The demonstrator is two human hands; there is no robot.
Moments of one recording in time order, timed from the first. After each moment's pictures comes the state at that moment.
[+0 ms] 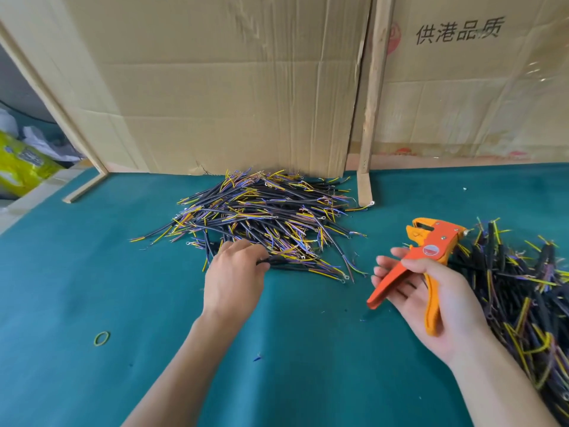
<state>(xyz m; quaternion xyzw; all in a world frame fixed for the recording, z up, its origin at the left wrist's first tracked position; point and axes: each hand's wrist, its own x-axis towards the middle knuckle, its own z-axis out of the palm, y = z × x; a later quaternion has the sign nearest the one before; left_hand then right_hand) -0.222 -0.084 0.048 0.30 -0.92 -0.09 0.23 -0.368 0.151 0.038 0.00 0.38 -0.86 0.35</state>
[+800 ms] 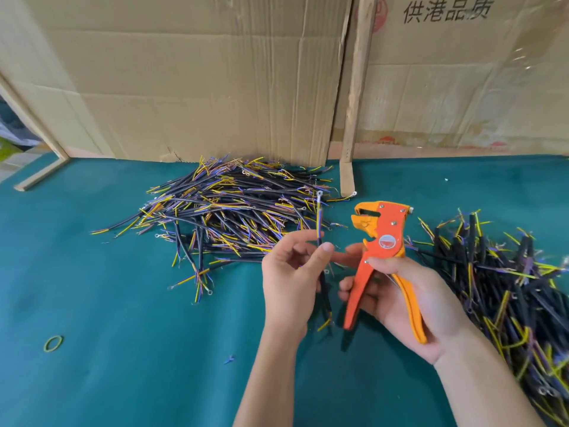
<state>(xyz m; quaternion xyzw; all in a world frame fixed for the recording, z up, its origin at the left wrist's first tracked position) -0.287 0.013 0.024 0.22 -0.60 -0.67 0.37 -0.367 0.154 0.038 -0.14 0.40 -0.79 0.45</state>
